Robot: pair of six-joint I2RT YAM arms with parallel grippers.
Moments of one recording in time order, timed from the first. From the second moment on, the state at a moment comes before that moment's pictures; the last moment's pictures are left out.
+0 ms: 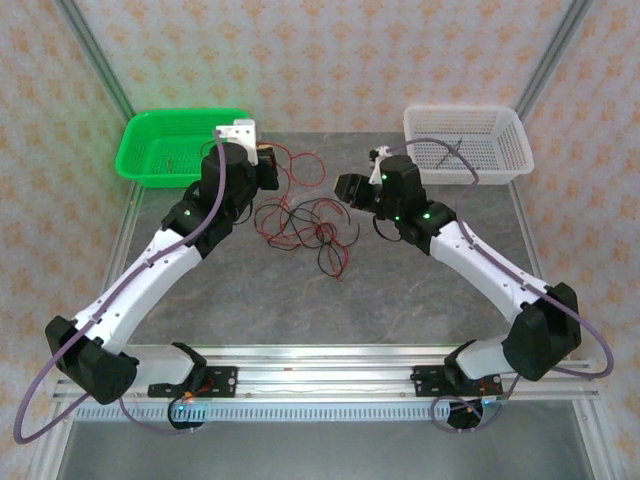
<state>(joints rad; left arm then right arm) -0.49 1.28 1.33 -0.32 -0.30 -0.30 0.56 1.39 1.16 -0.21 -0.15 0.69</state>
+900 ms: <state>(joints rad) -0.11 1.71 1.99 -0.57 -0.35 -0.22 0.68 1.54 1.00 -0.07 -0.20 0.73</state>
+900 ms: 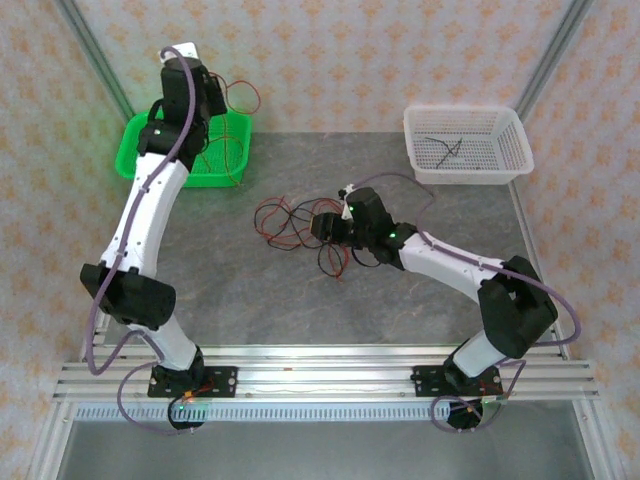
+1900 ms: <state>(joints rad) 0.23 2.16 2.15 -0.31 -0.13 -0.18 0.69 1.57 0.95 -0.08 -0.17 0.74</state>
